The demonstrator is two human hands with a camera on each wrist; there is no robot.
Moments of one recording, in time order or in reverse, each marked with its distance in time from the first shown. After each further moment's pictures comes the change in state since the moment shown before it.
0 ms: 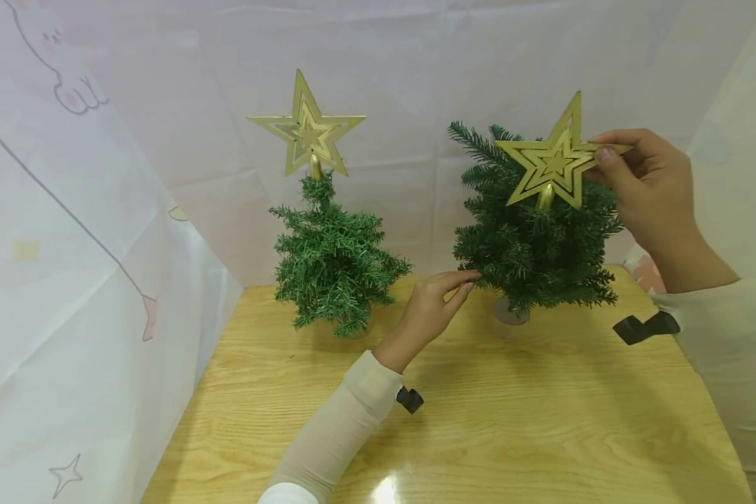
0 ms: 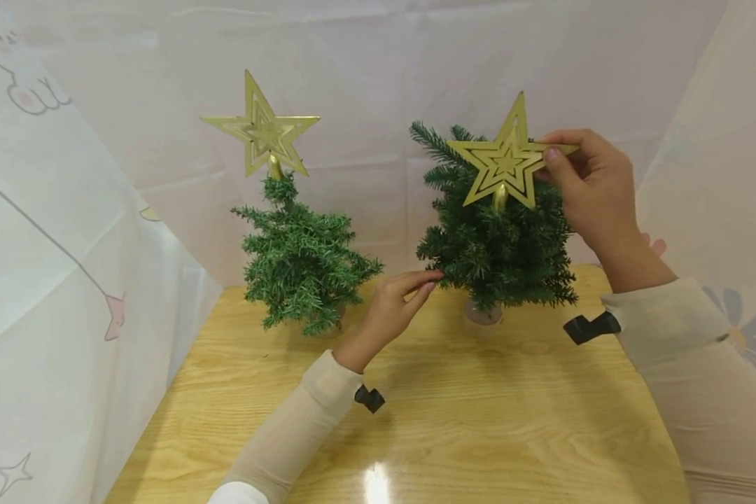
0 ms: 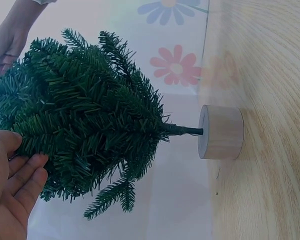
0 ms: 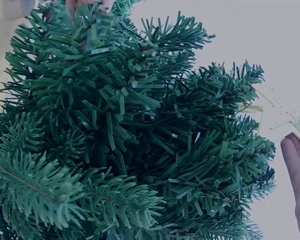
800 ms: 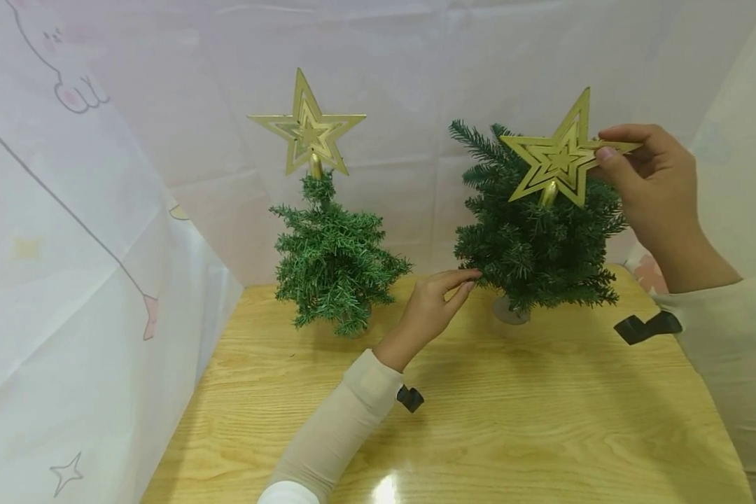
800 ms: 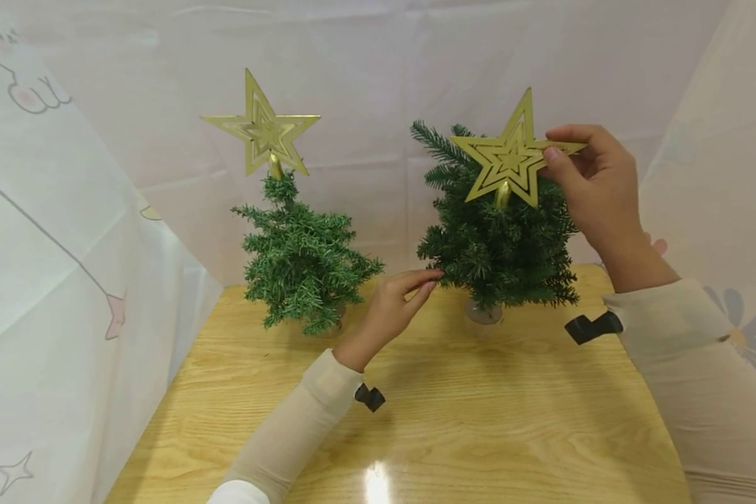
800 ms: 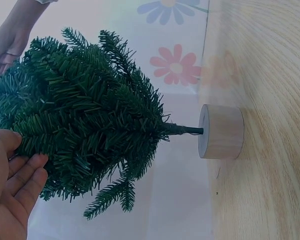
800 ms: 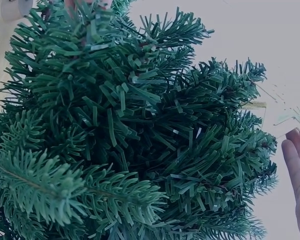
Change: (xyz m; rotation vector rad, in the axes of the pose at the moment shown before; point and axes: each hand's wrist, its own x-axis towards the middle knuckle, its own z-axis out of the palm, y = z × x) left_hand 0.001 0.000 0.000 -0.012 -0.021 -0.039; right_hand -0.001 0.000 -0.003 -0.071 0.014 0.009
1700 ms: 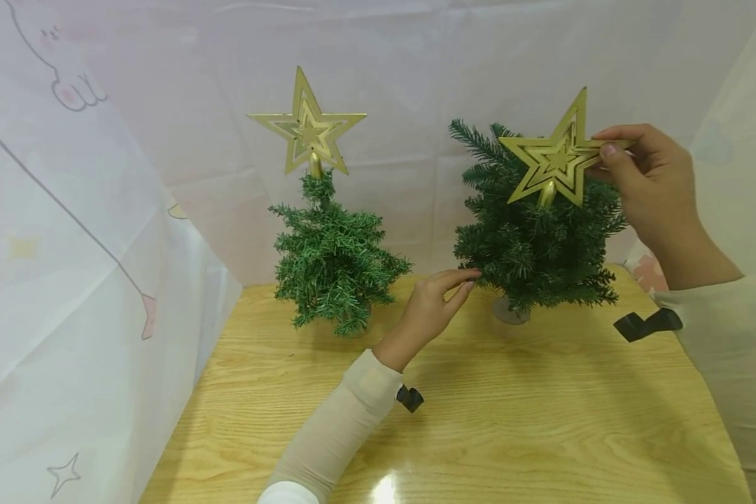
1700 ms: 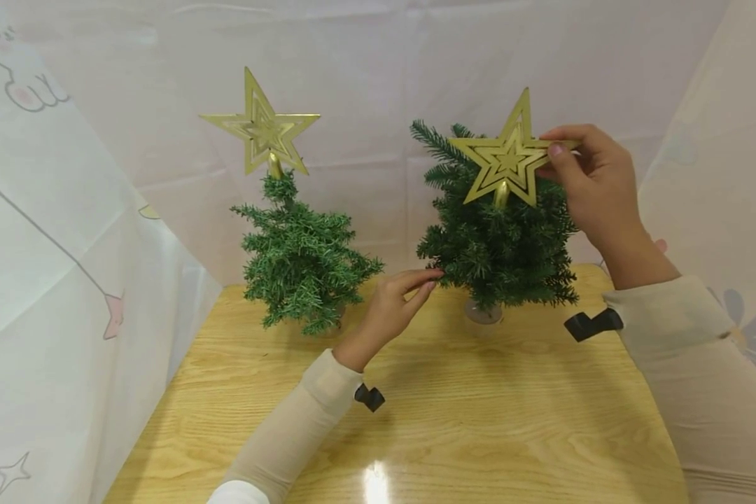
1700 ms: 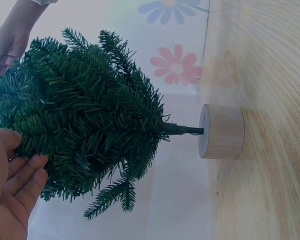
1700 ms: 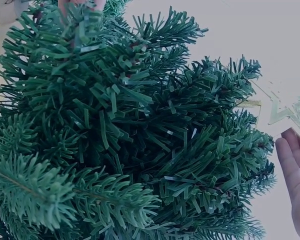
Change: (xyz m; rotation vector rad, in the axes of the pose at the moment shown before) left_hand -0.001 0.000 0.001 -0.008 0.004 -0.008; right_hand 0.004 0.000 0.001 0.098 -0.031 0.024
